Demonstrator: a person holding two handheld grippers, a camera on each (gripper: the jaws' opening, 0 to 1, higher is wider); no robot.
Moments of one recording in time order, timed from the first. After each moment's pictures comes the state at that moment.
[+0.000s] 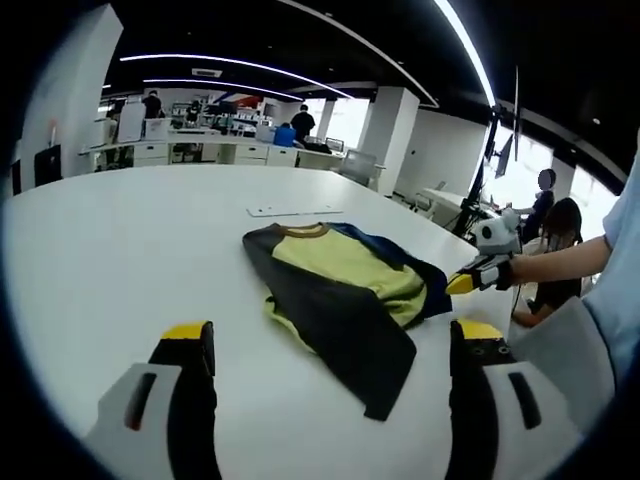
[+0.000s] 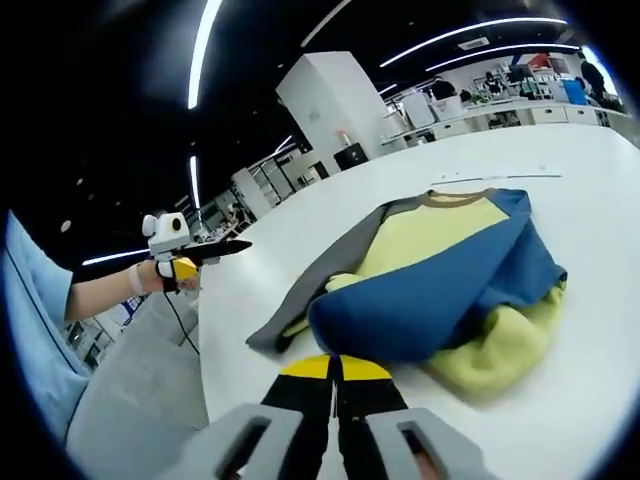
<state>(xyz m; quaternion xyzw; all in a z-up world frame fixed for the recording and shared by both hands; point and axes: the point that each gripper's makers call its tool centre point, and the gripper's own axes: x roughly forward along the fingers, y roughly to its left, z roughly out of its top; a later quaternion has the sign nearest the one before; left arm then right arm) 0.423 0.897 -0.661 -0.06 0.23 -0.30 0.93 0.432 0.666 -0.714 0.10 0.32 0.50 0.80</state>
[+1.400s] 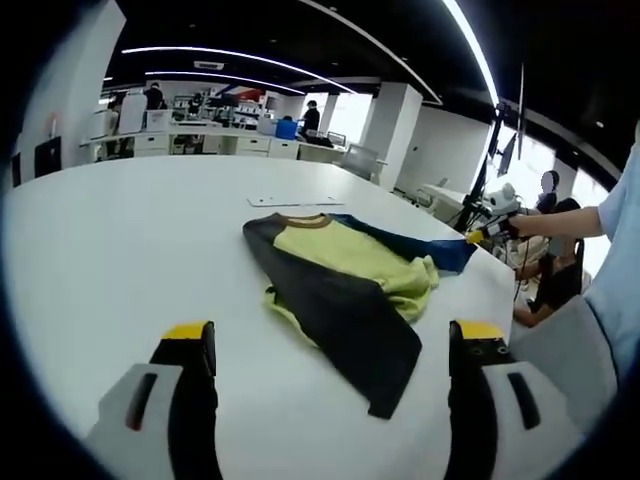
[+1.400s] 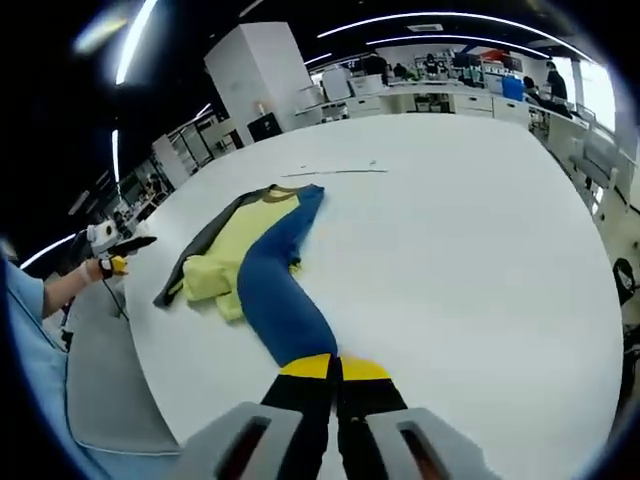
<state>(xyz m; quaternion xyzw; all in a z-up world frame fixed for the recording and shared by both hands) 0.426 0.896 -0.676 -0.07 0.24 -0.29 0.92 0.497 0.423 -0.707 0.01 0.42 0.32 0.85</state>
